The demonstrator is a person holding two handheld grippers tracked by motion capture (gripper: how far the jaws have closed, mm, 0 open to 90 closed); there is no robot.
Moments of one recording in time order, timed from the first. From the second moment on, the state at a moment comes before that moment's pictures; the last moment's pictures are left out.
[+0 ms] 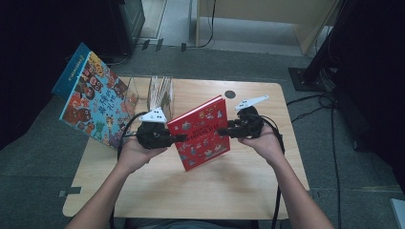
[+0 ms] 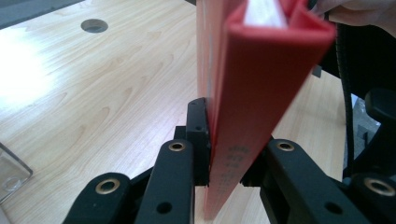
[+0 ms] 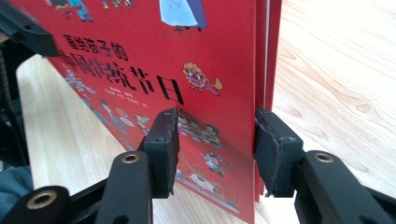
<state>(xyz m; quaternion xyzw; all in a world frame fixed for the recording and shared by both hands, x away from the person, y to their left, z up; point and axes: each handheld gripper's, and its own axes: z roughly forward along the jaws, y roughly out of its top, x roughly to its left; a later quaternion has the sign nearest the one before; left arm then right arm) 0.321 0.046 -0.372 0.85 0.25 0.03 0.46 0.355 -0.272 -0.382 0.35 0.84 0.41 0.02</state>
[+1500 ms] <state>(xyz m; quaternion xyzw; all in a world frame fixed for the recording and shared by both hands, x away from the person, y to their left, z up) 0.351 0.033 -0.322 0.89 0.30 -0.05 0.34 0.363 -0.251 -0.398 0.30 0.82 0.49 0.10</state>
